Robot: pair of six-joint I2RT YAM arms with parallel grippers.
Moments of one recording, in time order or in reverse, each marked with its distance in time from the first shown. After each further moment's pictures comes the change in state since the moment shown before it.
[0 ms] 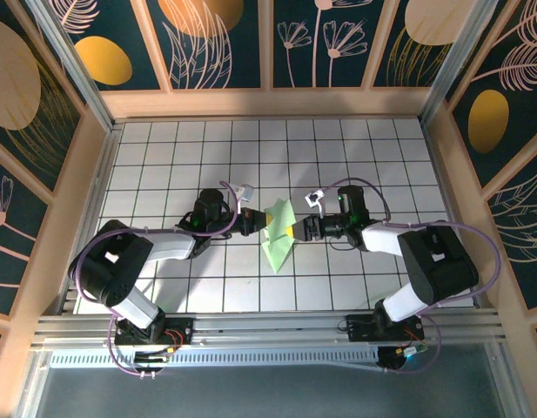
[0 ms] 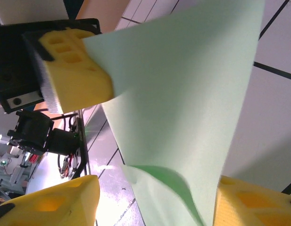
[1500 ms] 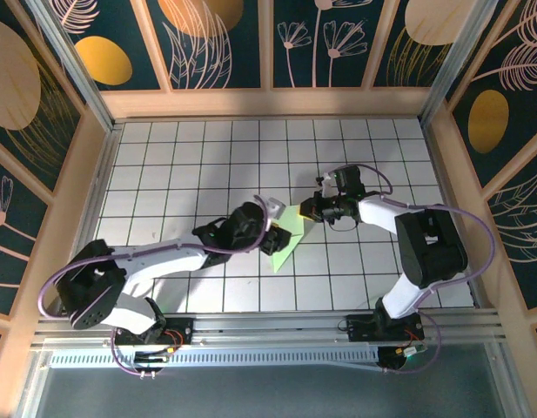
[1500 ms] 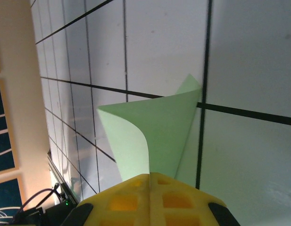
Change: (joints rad) left arm -0.402 -0.135 0.236 -0.646 -0.649 0.257; right arm -0.052 0.138 0.304 -0.465 0.270 0.283
